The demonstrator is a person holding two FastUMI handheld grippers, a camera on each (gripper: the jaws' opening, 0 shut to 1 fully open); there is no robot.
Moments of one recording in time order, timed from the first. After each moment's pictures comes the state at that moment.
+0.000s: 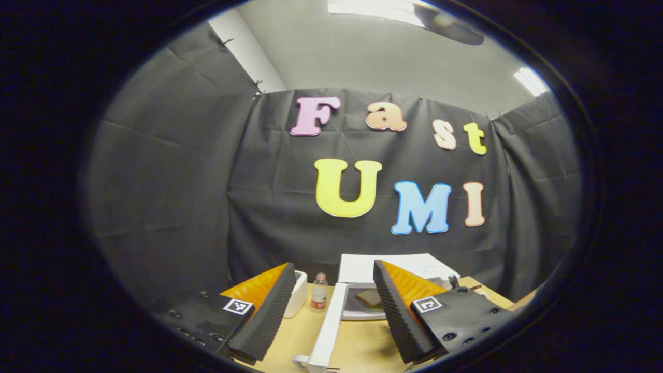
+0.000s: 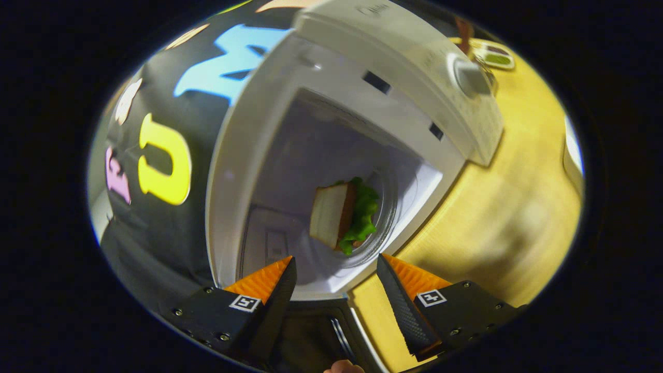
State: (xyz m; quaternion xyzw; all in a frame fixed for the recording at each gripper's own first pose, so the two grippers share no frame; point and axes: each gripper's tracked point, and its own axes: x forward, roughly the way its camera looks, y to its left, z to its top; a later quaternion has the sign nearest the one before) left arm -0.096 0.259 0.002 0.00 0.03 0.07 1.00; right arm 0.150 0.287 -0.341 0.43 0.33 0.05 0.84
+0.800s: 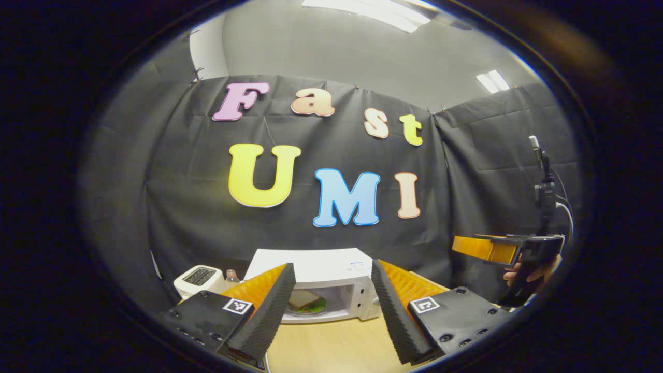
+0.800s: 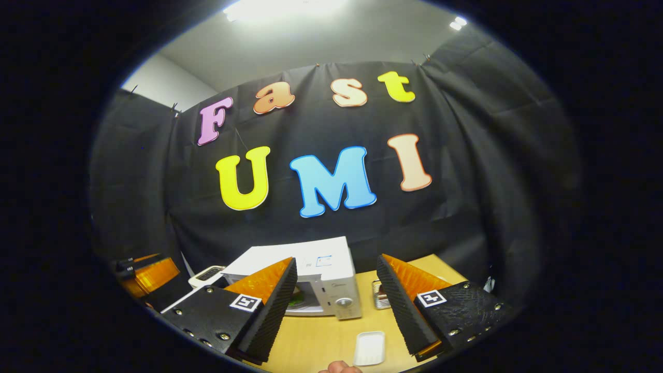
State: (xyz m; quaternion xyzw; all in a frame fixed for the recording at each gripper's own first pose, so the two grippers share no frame) left arm -0.027 0.109 -0.044 0.01 0.03 -0.09 0.99; right arm -0.024 0.067 -0.049 0.02 0.04 -0.03 1.00
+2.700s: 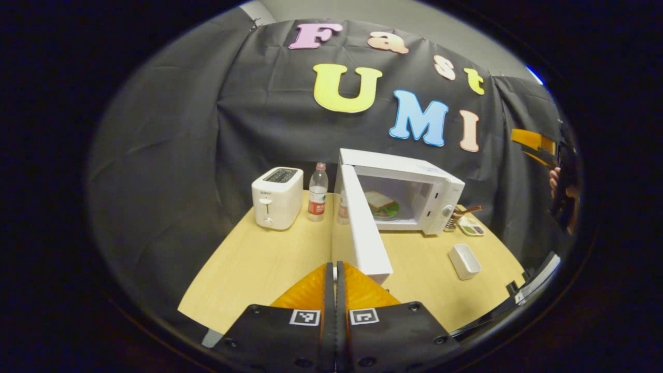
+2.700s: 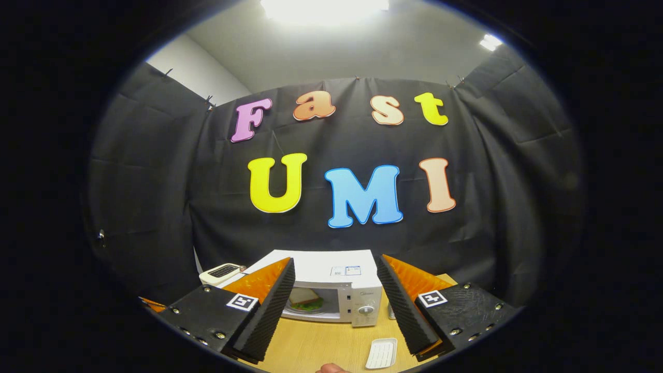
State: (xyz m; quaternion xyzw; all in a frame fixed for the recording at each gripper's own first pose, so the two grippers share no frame) left arm -0.174 0.291 -0.228 -0.05 0.27 0.03 0.96; right arm -0.021 0.159 -0.042 0.01 0.03 0.04 1.00
